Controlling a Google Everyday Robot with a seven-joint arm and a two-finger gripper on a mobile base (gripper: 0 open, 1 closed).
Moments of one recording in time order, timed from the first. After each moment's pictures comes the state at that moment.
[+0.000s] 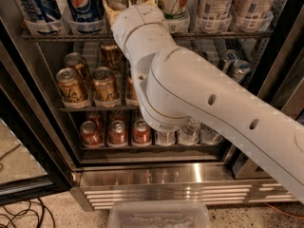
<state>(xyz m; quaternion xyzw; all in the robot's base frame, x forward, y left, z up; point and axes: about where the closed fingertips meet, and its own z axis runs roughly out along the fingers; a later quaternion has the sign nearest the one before) 0.598 0.039 1.083 -0.15 0.61 0.05 0.78</state>
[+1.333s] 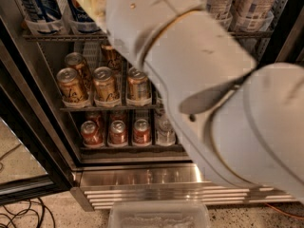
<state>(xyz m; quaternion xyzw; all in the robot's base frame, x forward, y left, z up) 0.435 0.046 1.185 -0.26 0.47 0.12 0.83</state>
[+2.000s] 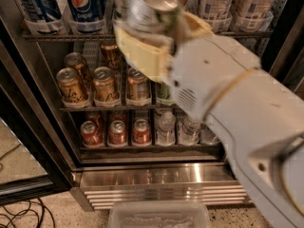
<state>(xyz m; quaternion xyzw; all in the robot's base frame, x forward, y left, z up) 0.426 -0.016 1.102 -0.21 0.59 0.18 0.75</state>
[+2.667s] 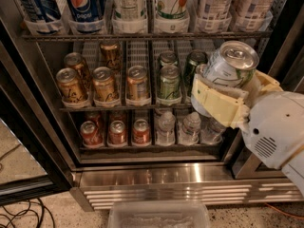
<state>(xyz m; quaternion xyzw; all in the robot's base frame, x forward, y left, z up) 0.407 -0.124 1.023 -0.17 0.67 0.16 0.70</state>
